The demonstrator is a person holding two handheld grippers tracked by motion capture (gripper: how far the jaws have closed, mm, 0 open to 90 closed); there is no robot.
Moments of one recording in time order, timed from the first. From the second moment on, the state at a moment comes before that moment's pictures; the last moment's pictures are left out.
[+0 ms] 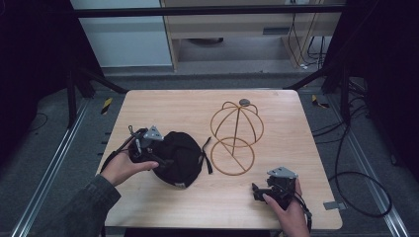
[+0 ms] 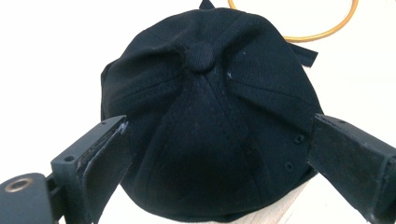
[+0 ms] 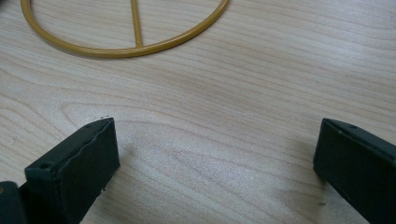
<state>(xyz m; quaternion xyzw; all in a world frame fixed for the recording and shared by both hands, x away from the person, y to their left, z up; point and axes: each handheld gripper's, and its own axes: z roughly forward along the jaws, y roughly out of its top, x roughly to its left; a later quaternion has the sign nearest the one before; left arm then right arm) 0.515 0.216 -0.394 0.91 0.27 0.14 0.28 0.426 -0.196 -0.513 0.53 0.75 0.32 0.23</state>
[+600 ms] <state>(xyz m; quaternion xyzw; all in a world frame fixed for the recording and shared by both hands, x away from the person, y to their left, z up) 0.528 0.190 -0.391 0.92 0.25 0.14 0.25 0.426 -0.196 -0.513 0.53 0.75 0.32 0.23</state>
